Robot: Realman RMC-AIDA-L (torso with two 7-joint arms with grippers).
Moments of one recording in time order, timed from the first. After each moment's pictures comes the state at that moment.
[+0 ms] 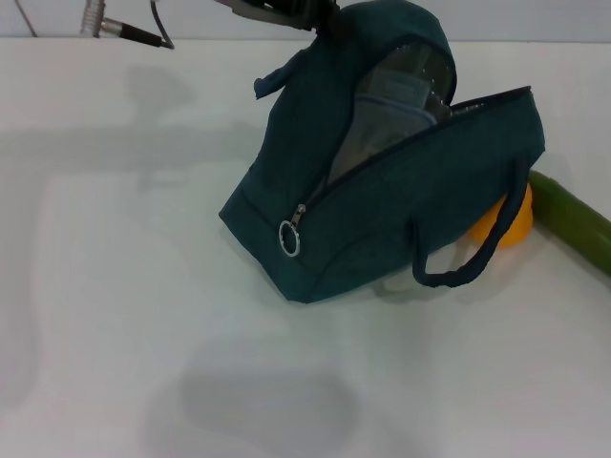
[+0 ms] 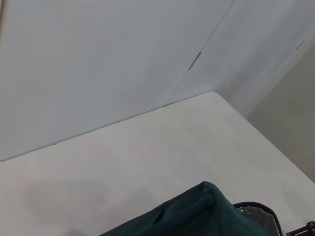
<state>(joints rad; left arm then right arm) -0.86 -2.04 0.93 1.17 2.23 1.57 -2.61 0.31 1.98 -0.76 -0.97 -2.16 -1.48 1.60</state>
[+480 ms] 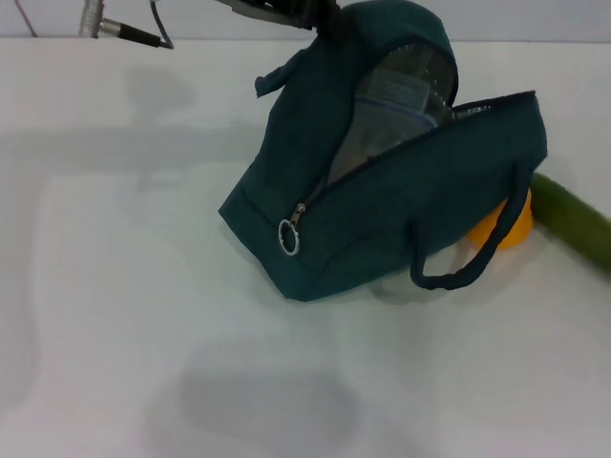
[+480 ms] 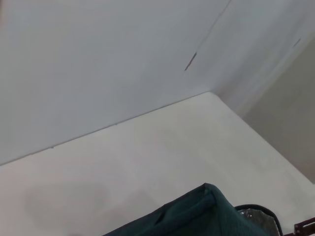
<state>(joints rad) -0.86 -2.04 0.93 1.17 2.21 1.57 -2.59 0.31 1.97 -0.67 -1.01 -2.15 -1.56 1.60</state>
